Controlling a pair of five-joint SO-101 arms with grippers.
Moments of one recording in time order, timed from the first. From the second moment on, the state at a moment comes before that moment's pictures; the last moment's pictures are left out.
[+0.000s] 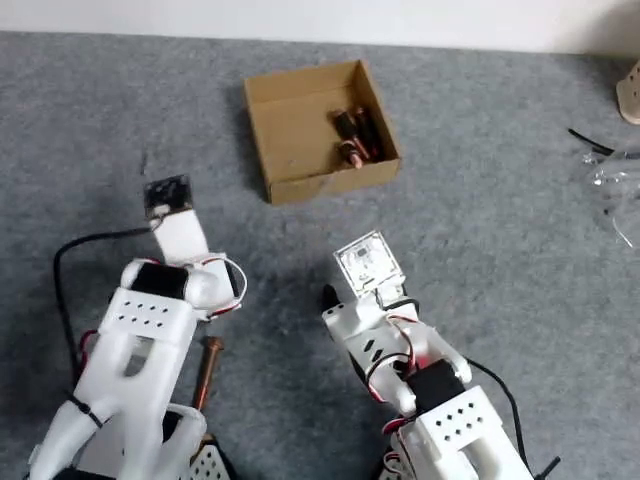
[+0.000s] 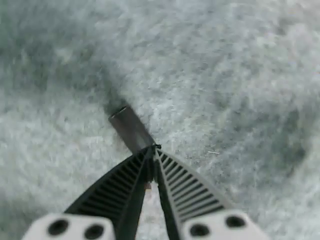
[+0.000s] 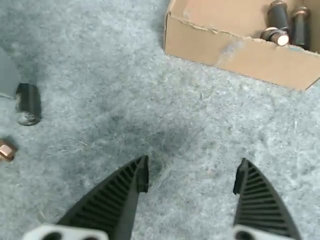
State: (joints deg) left arm 3.7 -37.6 56.5 60.7 34.4; right arm -31.5 -73.2 80.7 36.5 6.8
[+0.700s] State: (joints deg) left arm -0.6 -37.6 59.7 62.6 38.9; right arm -31.5 -73.2 80.7 36.5 6.8
